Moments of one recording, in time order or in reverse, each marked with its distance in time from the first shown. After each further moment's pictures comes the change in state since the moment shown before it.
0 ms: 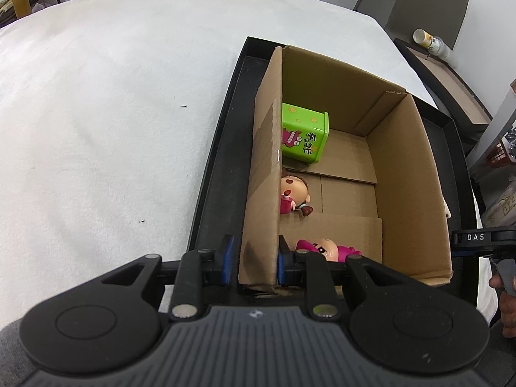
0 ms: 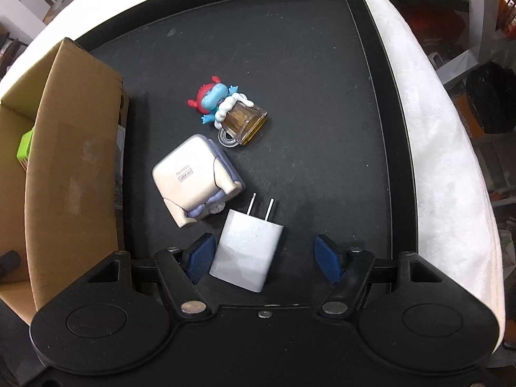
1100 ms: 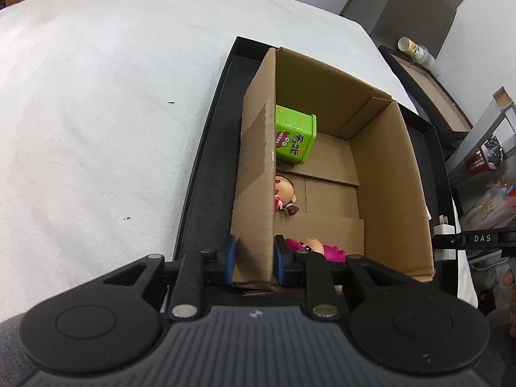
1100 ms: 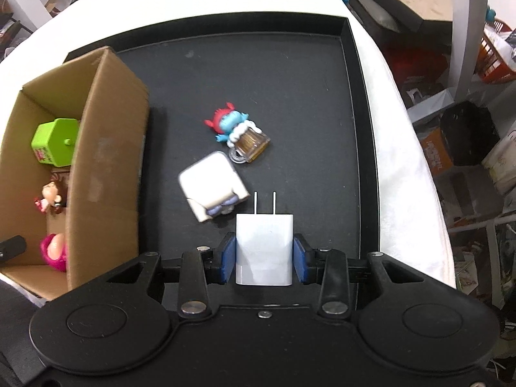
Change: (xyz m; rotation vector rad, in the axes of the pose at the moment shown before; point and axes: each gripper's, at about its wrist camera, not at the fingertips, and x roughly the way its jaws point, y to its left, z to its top) left arm -0.004 0.015 -0.001 -0.025 -0.004 -0.109; right arm -0.044 0.031 -0.002 -0.085 -0.063 -0.102
